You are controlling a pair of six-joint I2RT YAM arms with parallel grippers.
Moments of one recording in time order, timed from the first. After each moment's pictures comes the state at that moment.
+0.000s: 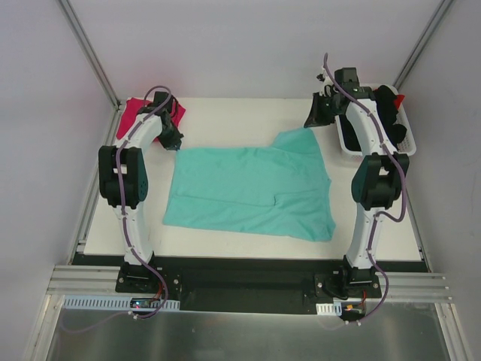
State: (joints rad) left arm -0.07 2.07 1.72 -0.78 -0.06 -0.67; right arm 0.10 2.14 2.11 -0.93 -0.40 0.09
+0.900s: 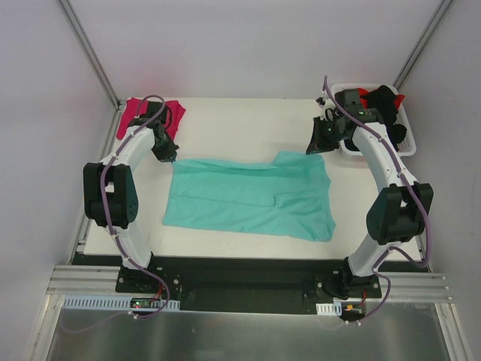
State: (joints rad) left arm -0.07 1.82 1.46 -0.78 -0.06 -0.67; right arm 0.16 1.73 1.63 -0.94 -0.35 0.10
